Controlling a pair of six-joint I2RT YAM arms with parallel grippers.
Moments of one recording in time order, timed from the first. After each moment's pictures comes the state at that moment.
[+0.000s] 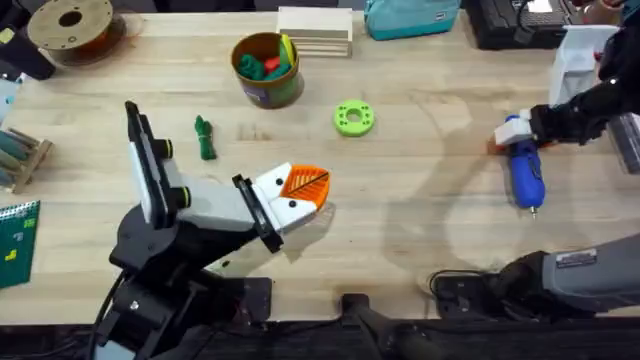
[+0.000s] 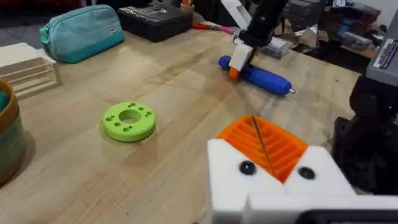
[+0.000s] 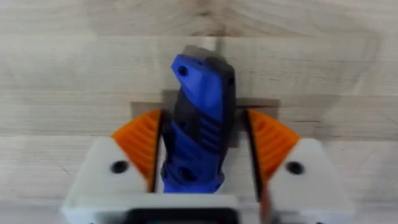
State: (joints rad) left arm -0.38 0.01 0.01 -0.06 0.66 -0.14; right arm -0.46 1.72 1.09 -0.82 -0.06 -0.45
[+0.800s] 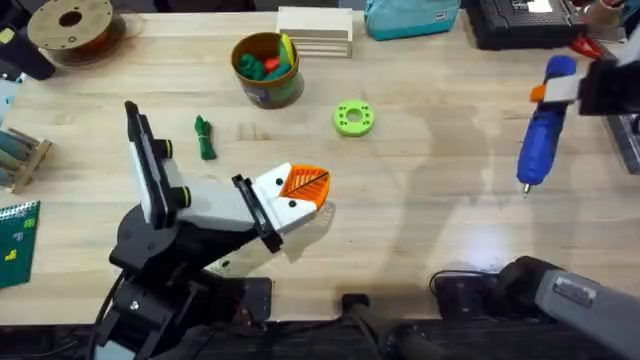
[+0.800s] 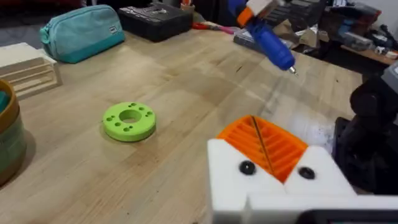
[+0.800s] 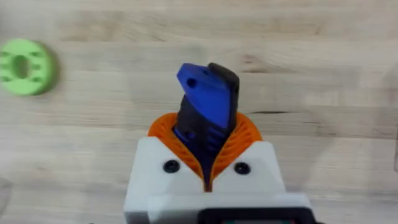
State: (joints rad) left arm -0.38 0.01 0.01 -0.06 0.66 -0.14; right arm -0.45 1.24 1.07 -0.88 -0.31 -0.35
